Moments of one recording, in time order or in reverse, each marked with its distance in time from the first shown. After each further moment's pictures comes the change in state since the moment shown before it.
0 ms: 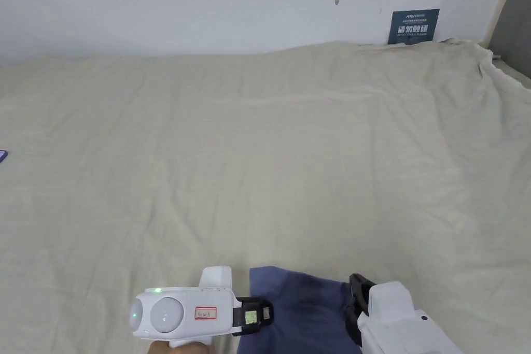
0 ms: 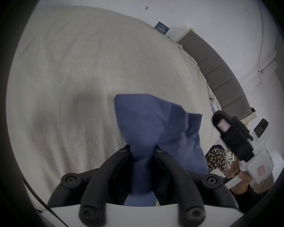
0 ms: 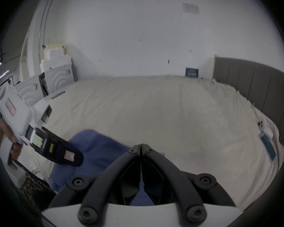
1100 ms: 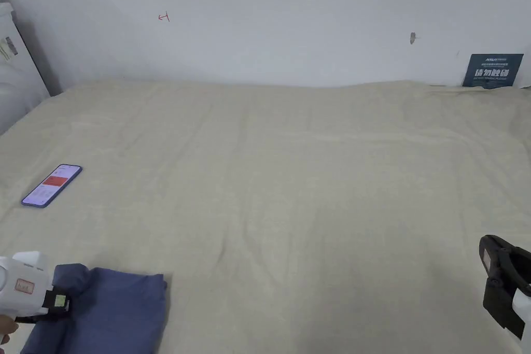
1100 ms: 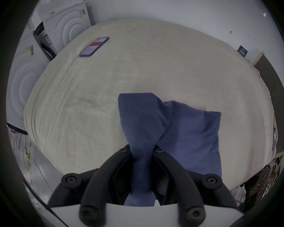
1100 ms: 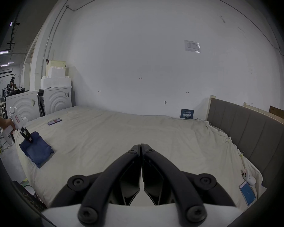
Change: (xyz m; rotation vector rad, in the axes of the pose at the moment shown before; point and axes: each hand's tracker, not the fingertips) left arm -0.303 0.079 0.252 0.023 0.705 0.160; right arm -0.015 0.138 0.010 0.216 -0.060 0.075
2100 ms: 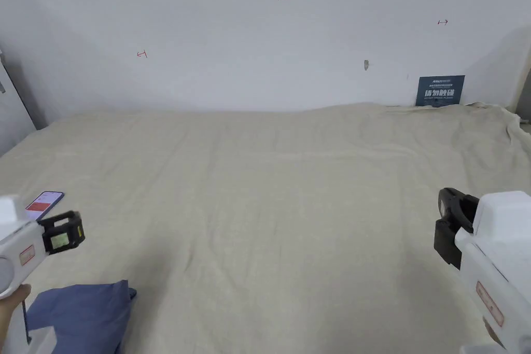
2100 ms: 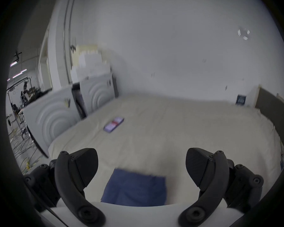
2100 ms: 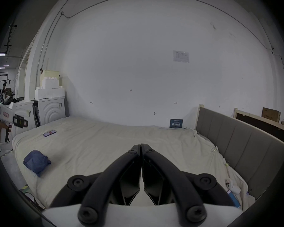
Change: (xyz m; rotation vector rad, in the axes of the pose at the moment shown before) left arm 0.171 -0.042 0.217 0.788 0.168 0.061; right arm 0.056 0.060 0.056 0.078 -0.069 -0.022
